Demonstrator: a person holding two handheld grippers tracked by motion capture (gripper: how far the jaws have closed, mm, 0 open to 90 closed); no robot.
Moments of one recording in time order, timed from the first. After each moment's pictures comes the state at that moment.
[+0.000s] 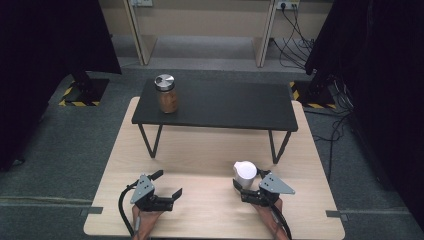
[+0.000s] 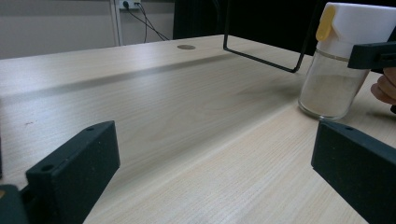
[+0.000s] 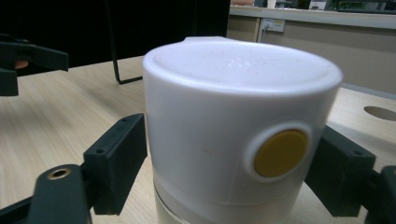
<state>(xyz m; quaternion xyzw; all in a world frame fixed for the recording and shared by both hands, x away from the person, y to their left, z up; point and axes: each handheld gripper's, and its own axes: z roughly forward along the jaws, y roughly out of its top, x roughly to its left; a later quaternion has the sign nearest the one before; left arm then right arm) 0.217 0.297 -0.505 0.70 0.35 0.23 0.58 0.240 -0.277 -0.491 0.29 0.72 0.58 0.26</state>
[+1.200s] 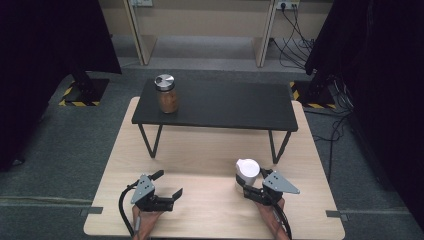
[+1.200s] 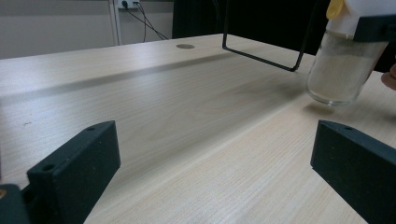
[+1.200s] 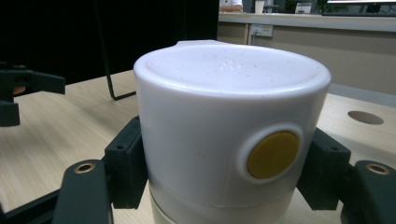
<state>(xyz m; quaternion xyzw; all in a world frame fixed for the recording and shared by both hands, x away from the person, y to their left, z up) 0.217 0.297 -0.505 0.70 0.34 0.23 0.58 0.231 -0.278 -0.475 0.31 0.70 0.58 0.27</state>
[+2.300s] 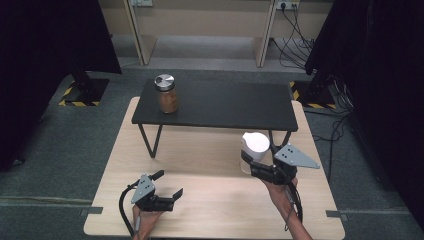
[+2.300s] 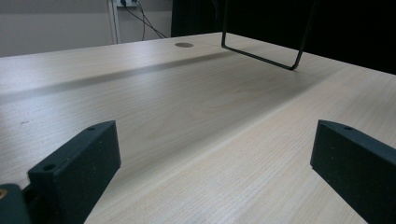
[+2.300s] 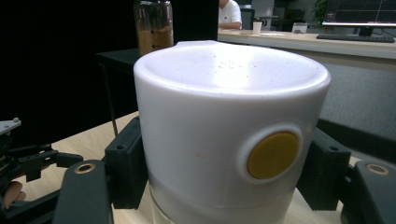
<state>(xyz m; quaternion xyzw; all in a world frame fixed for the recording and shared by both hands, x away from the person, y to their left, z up) 0.218 0.297 -0.504 0.70 0.34 0.23 0.58 0.239 -0.279 -0.359 0.31 0.70 0.59 0.27</state>
